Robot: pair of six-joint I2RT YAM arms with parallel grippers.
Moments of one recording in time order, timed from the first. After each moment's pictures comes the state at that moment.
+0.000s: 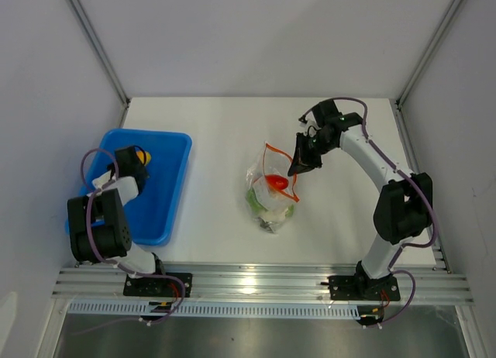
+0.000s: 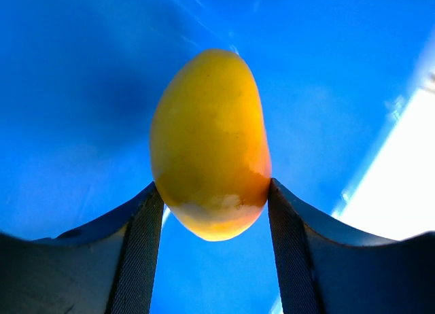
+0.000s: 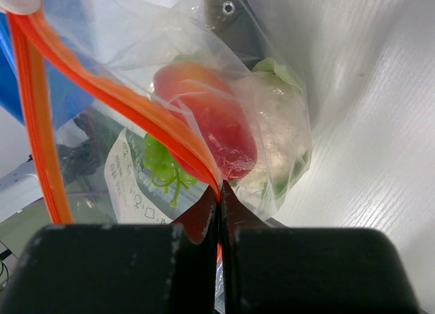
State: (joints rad) left arm 0.25 1.56 0.71 0.12 -0.35 -1.85; right arm 0.35 1.76 1.54 -0.99 -0.55 0.39
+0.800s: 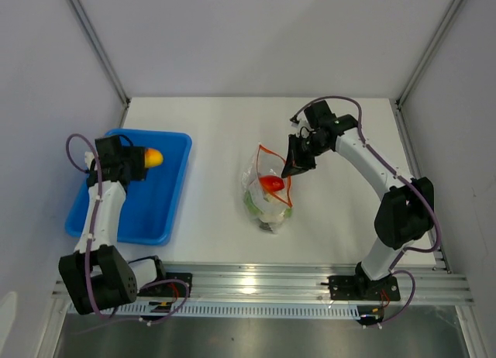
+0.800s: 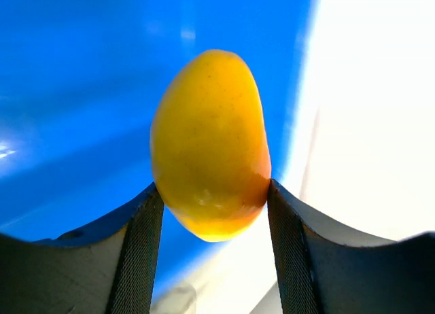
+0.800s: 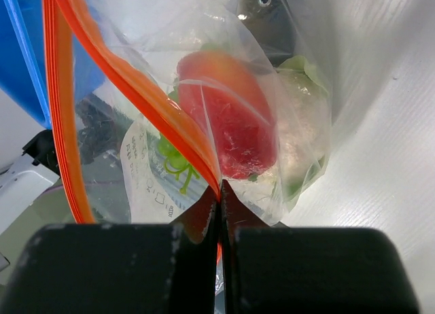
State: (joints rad) left arm 0.25 1.20 0.87 -0.46 -0.04 -1.36; right arm 0.42 1.71 1.54 -0.97 -0.54 0.39
